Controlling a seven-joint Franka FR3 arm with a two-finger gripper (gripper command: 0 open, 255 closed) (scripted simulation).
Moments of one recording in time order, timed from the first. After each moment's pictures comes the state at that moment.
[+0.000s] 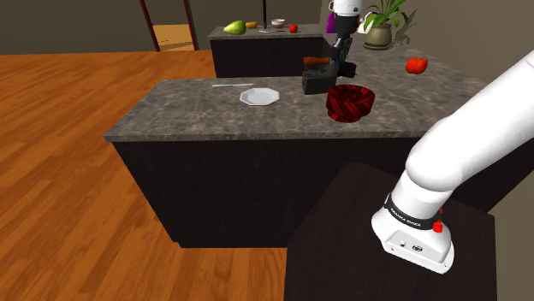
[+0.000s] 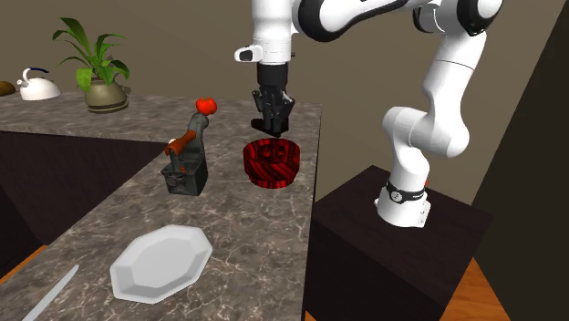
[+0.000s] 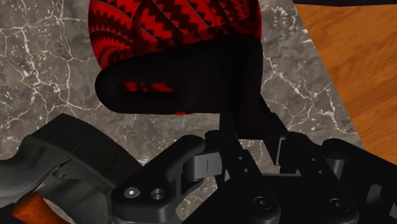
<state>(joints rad) -0.18 -0.36 -0.34 -2.15 -0.13 1.82 -0.52</state>
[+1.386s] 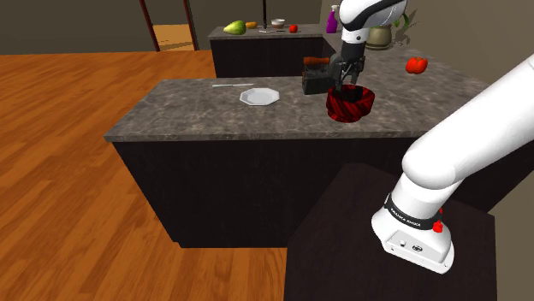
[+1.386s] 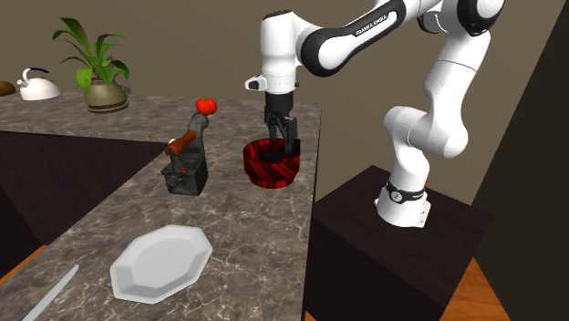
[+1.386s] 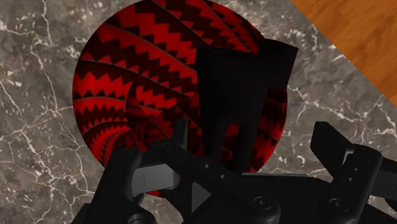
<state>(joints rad) -0.27 -0.38 -0.35 -2.36 -0.17 1.98 -0.29</state>
